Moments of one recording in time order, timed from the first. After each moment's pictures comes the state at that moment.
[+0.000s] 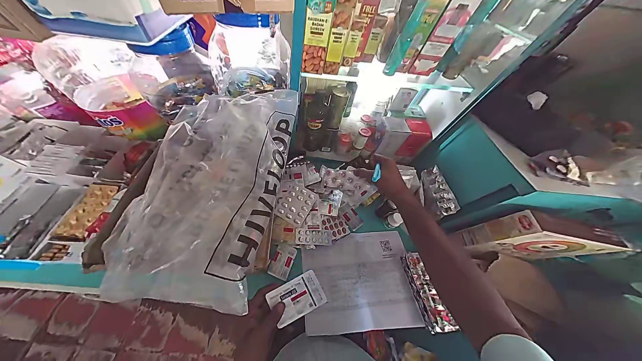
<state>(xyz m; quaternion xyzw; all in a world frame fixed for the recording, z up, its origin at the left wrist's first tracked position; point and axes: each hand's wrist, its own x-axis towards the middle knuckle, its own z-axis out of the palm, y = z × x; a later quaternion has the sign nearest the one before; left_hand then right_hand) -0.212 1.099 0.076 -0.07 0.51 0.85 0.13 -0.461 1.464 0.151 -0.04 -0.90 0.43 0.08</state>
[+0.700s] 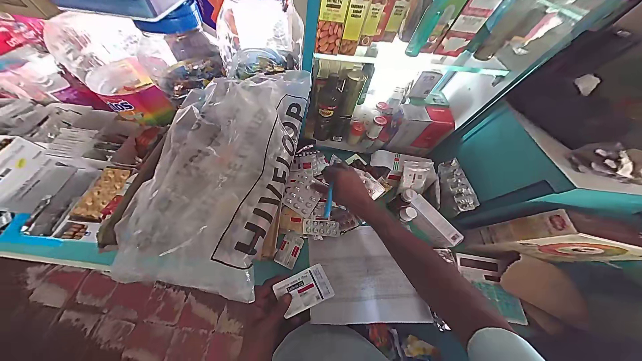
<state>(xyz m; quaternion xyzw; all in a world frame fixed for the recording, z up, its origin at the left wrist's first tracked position) -0.205 1.098 0.070 -0.09 0.50 0.85 0.13 -0.454 1.351 0.122 0.16 -0.97 0.18 0.02</state>
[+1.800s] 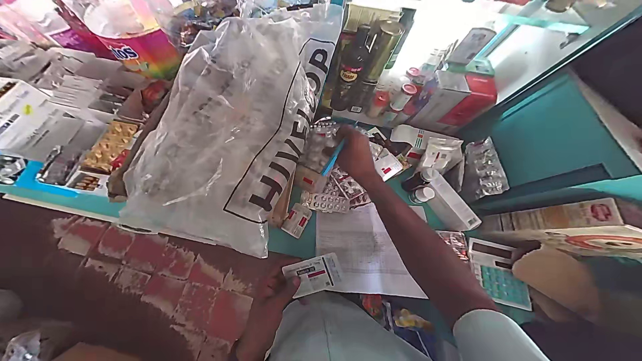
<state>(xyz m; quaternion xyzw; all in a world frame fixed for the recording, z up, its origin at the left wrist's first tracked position) -0.177 1.098 0.068 -0.07 0.52 0.84 0.14 -0.455 1.318 0.135 0.06 -0.94 0.32 0.04</state>
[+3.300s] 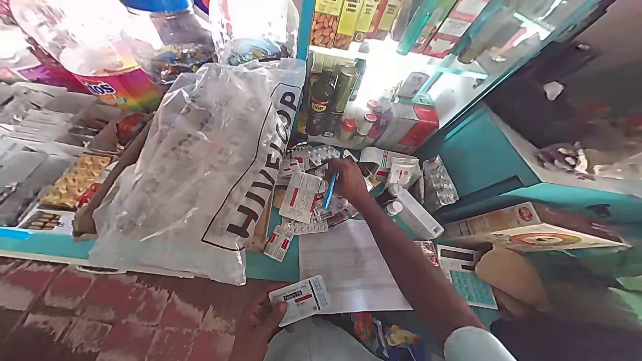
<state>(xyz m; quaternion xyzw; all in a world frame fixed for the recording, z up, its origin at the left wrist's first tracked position) -0.181 1.097 0.071 -0.07 0.53 0.83 0.17 -0.448 1.379 0.110 0.15 -0.96 0.24 0.09</state>
